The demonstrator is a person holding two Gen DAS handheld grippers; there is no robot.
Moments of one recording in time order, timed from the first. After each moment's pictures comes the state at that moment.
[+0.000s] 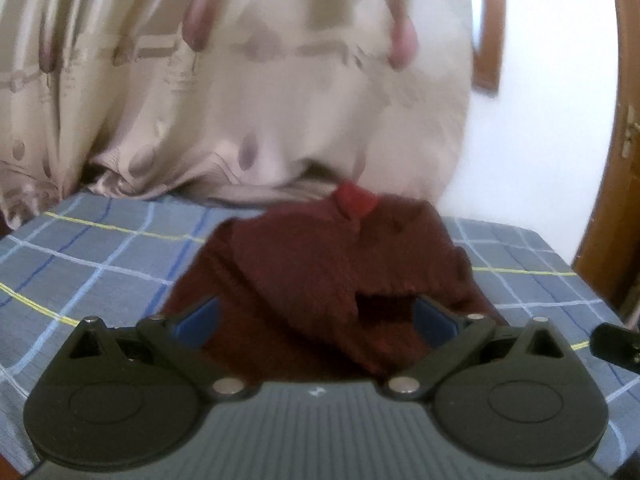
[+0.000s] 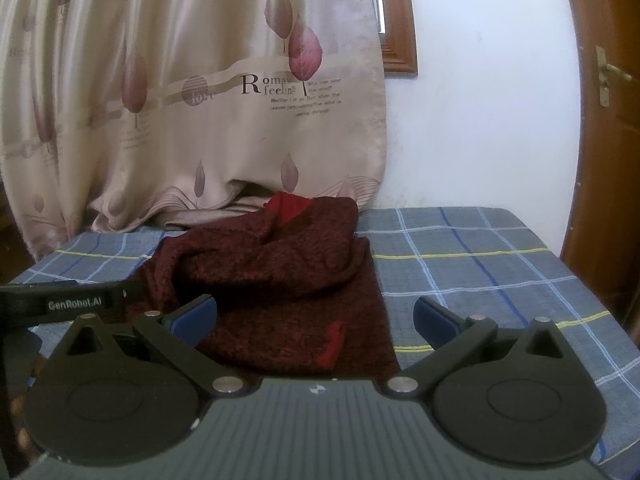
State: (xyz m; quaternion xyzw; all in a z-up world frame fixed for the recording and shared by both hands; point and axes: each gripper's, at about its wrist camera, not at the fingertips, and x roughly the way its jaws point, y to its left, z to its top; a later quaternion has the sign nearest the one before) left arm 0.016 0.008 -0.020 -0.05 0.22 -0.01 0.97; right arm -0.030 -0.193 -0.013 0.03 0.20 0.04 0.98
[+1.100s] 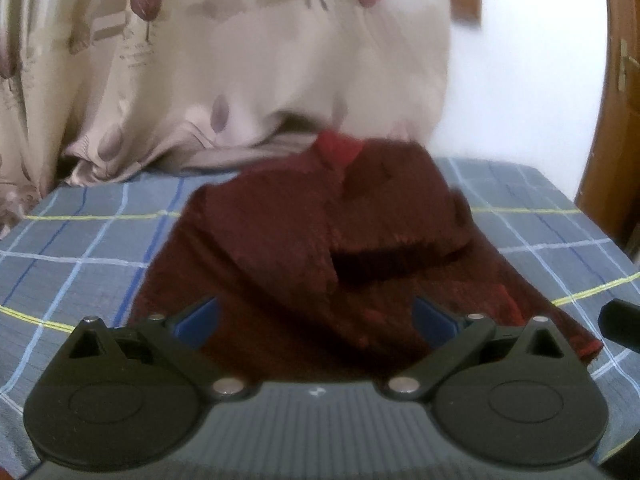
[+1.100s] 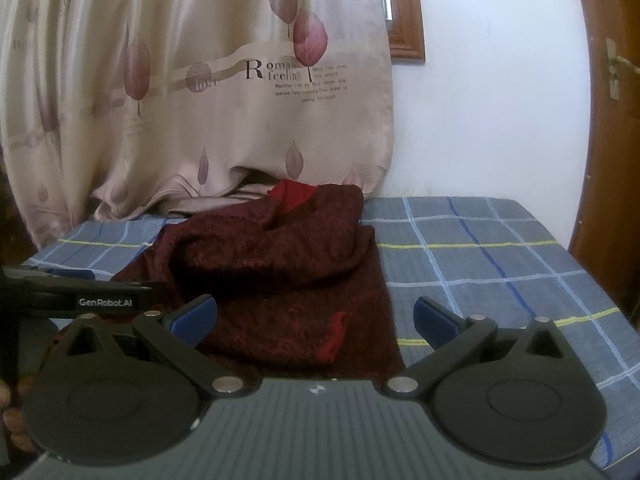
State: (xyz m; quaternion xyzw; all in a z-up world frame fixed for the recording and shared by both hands) left arm 0.045 -0.017 -0.039 0.00 0.30 -0.03 0.95; right arm -0.021 -0.194 -0.020 0.02 0.22 0.05 0.97
